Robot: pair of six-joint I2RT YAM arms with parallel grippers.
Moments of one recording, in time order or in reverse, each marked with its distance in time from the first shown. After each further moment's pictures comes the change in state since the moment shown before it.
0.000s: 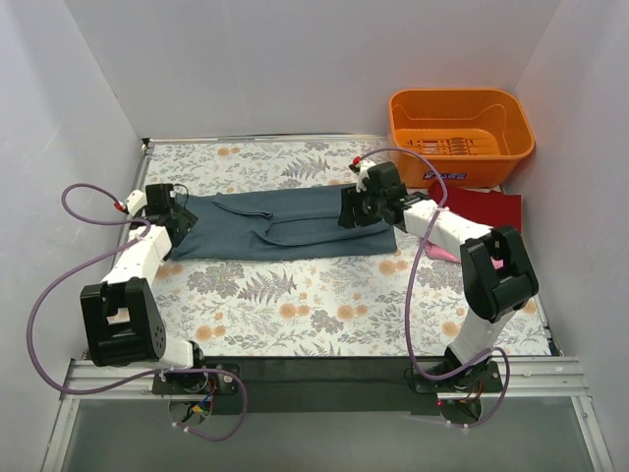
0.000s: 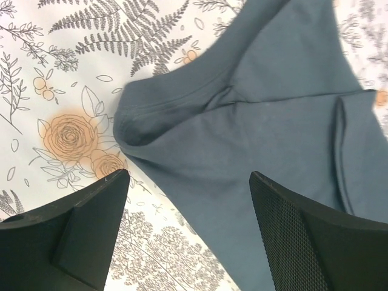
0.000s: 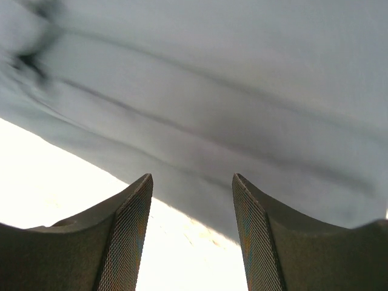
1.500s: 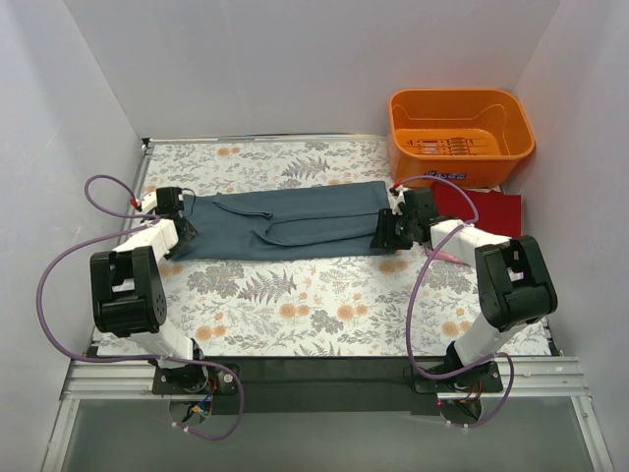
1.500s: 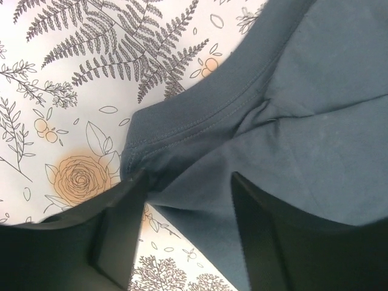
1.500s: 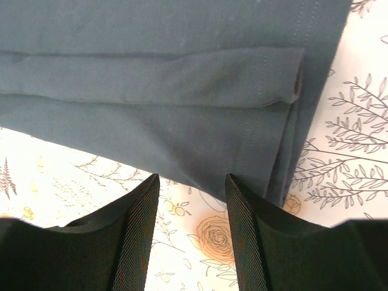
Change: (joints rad) left arm 0.002 0.191 -0.010 0.117 -0.061 0.209; right arm -0.199 -0.108 -0.317 0.036 -0.053 0.101
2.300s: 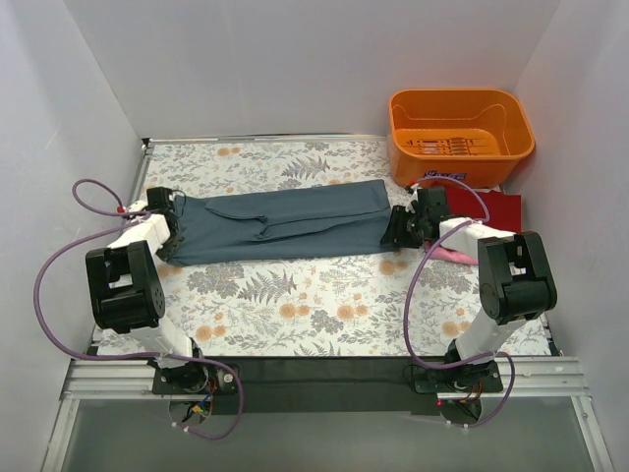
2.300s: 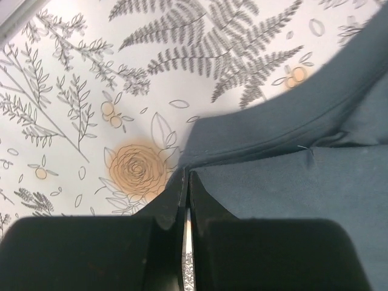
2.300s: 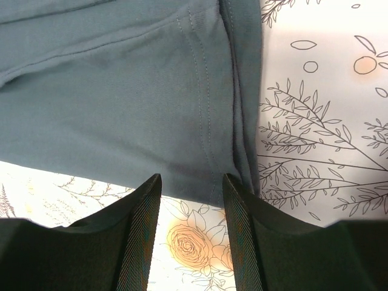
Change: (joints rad) left arm 0.066 0.044 0.063 -0.165 -0.070 -0.055; right arm -0.107 0.041 0.001 0.020 -0.019 0.024
